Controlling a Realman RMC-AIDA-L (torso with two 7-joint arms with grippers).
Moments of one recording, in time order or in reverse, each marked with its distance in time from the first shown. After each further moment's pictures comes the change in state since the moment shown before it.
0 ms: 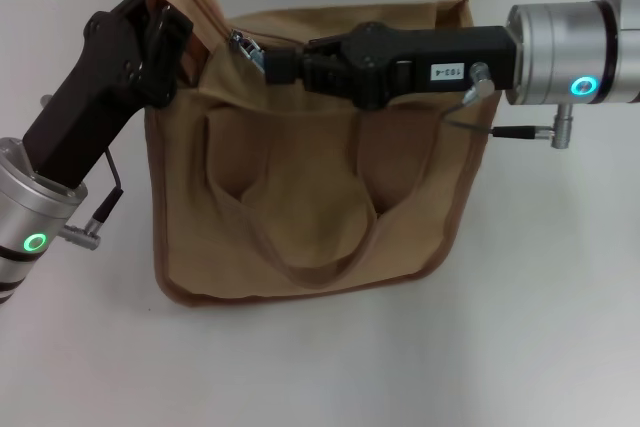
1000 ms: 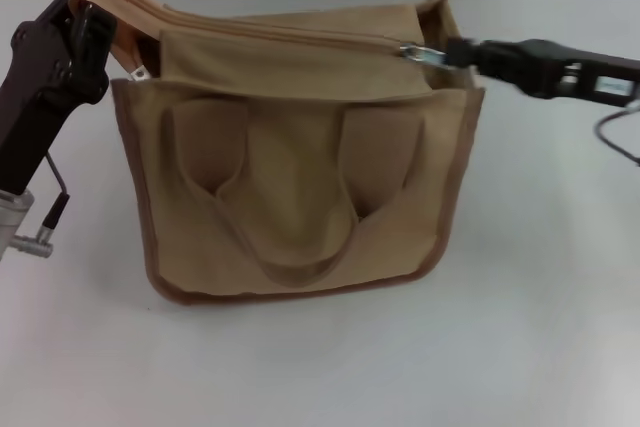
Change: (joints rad) left arm 0.068 0.007 -0.102 0.028 -0.003 -0.007 -0.003; right arm -0.200 -0.081 0.207 0.056 -0.018 -0.043 0.003
